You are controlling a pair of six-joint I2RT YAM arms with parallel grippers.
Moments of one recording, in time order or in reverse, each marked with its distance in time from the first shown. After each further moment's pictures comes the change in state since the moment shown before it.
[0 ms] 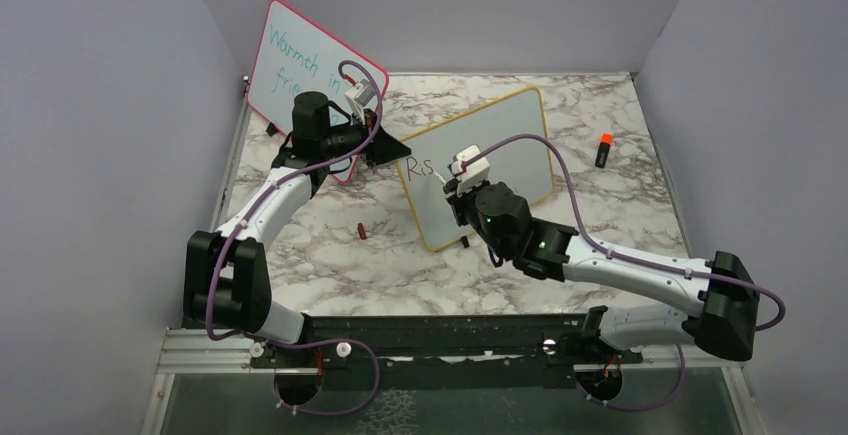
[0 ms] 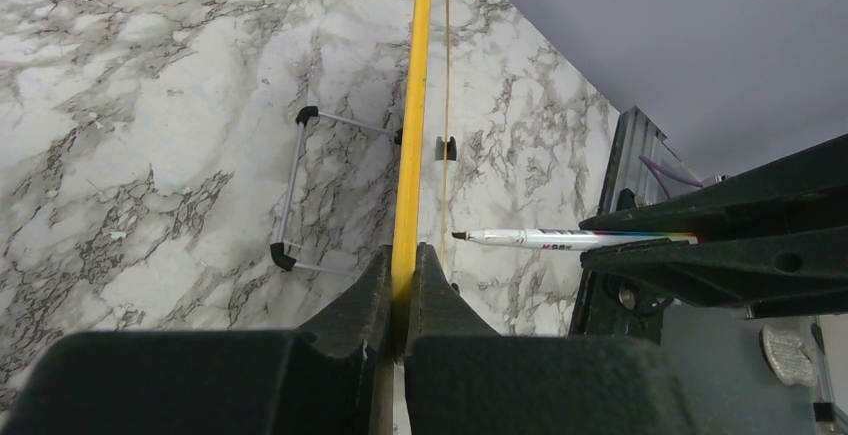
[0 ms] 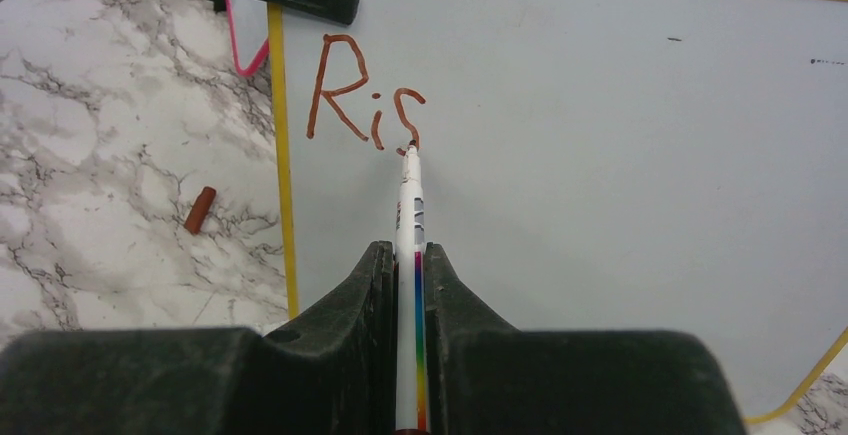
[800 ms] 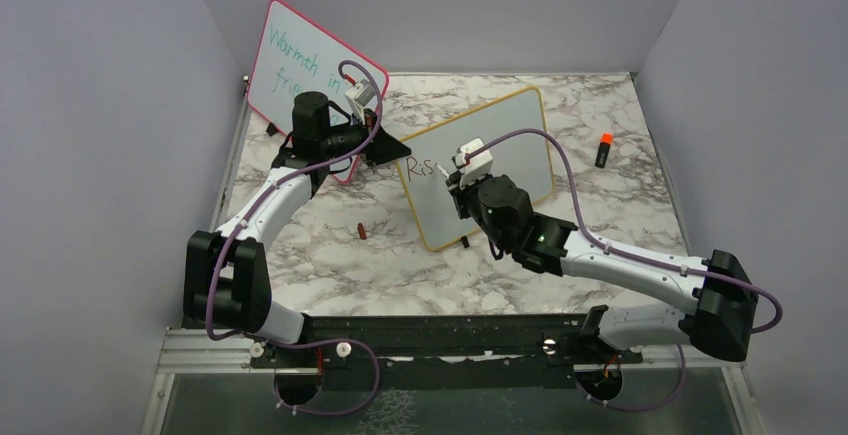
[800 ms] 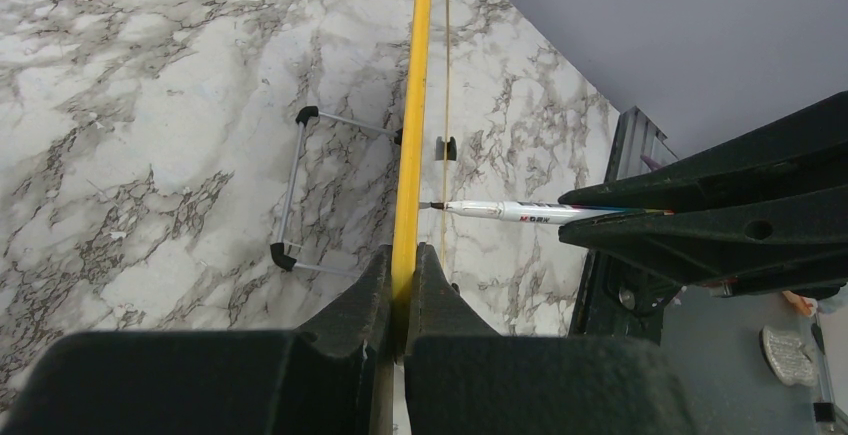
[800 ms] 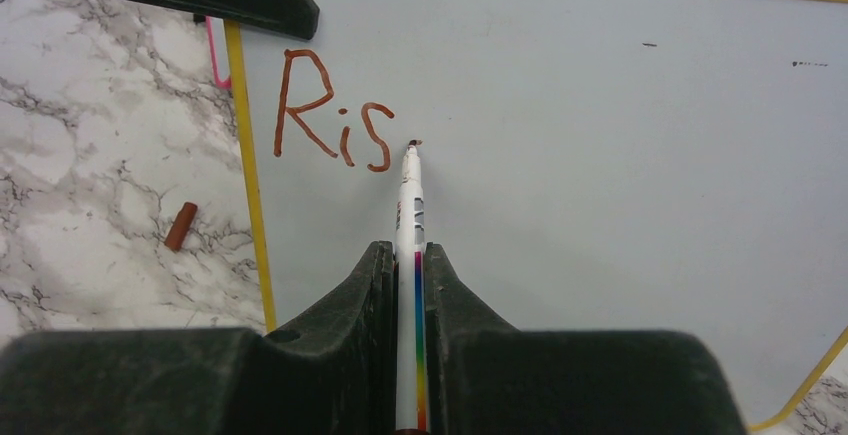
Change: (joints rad) left arm 0.000 0.000 0.000 0.000 0.000 0.000; right arm -0.050 0.014 -0.002 0.032 -0.029 0.000
